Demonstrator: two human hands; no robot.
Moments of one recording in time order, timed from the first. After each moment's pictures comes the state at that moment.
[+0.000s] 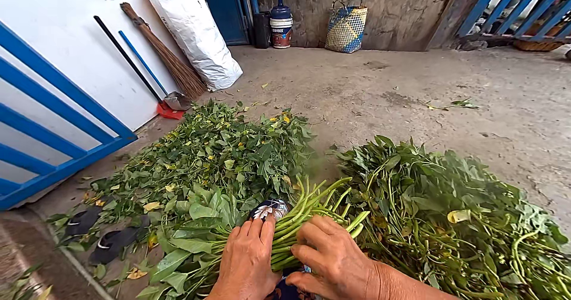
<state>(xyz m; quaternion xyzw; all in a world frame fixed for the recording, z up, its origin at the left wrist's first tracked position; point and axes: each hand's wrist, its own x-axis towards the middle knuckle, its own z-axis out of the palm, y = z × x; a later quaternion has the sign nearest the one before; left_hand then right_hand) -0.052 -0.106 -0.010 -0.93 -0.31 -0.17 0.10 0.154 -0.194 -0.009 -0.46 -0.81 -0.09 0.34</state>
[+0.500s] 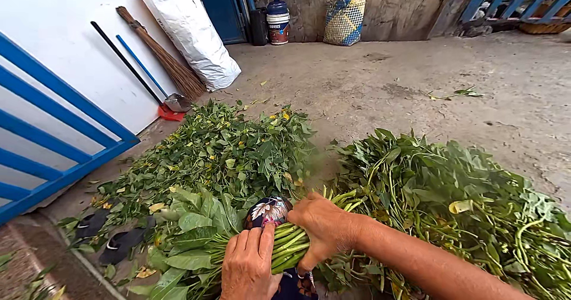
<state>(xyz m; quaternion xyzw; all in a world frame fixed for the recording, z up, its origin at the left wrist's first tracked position) -0.060 -0.127 -0.027 -0.91 -0.31 -0.23 0.17 0.176 -0.146 0.014 -0.51 -0.83 0.24 0.02</state>
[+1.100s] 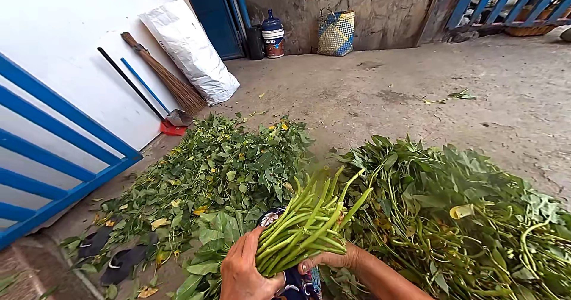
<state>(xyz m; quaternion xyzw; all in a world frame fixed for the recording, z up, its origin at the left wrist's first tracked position) -0.062 -0.109 -0.027 -0.88 -0.36 -0.31 -0.04 0.173 -0.178 -0.066 -0.38 -0.54 0.60 0.44</state>
